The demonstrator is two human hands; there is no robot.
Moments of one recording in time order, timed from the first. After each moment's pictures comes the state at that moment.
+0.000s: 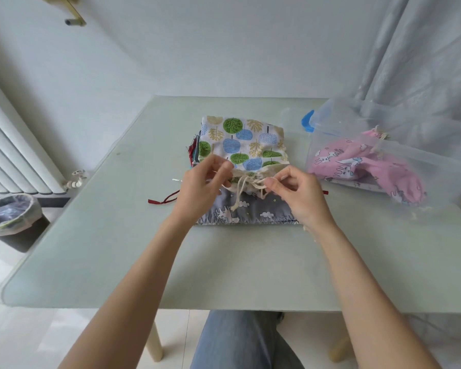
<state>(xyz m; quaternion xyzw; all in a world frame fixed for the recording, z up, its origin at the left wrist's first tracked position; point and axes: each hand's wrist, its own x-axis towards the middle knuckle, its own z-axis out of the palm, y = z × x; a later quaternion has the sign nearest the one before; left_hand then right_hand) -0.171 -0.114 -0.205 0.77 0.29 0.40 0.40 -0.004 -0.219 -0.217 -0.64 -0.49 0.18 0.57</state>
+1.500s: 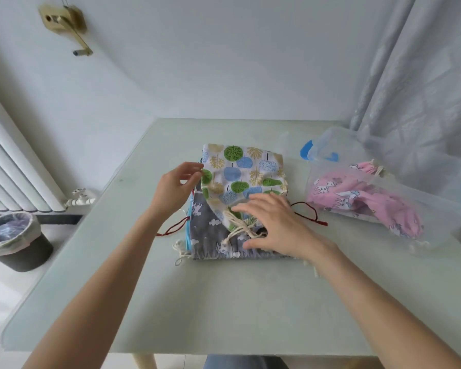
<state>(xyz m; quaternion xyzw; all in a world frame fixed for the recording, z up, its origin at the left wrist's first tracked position) -0.185 -0.027 -0.189 0.80 0.37 0.36 0.31 -0.005 -0.196 -0.197 -0.65 -0.74 0.03 0.14</state>
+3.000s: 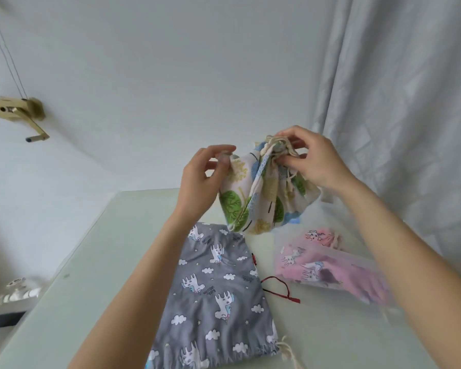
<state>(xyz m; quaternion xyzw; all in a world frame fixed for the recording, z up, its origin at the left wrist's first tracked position) -0.053 -0.042 -0.044 0.76 0.12 0.52 0.36 0.123 -0.169 0.001 -0.64 -0.60 -0.06 0.47</state>
